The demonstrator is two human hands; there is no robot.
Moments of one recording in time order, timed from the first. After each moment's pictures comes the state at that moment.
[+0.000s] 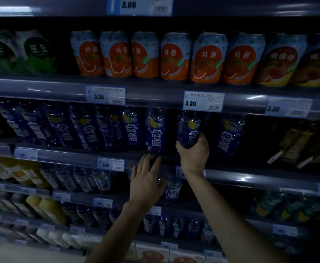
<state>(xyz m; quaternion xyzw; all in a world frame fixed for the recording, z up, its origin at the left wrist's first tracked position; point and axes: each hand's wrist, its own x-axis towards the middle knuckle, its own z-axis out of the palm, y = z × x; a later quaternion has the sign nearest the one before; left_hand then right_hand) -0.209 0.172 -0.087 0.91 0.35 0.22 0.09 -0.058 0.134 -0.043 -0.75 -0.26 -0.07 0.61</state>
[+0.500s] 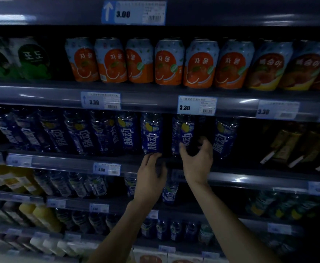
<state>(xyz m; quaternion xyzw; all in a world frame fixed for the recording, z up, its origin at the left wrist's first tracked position) -0.189 0.158 -0.053 0.83 0.31 0.35 0.30 -0.059 0.107 -0.042 -0.75 -0.24 -0.10 0.61</state>
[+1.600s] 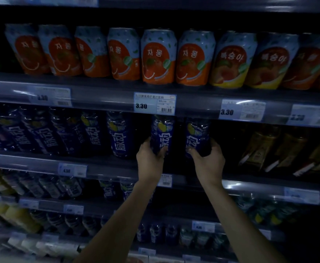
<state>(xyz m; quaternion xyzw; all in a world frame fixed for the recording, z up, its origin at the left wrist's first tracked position) -0.068 0.144 -0.044 0.70 0.41 0.41 0.42 0.046 0.038 -0.043 -0.73 -0.26 -0.02 0.63</state>
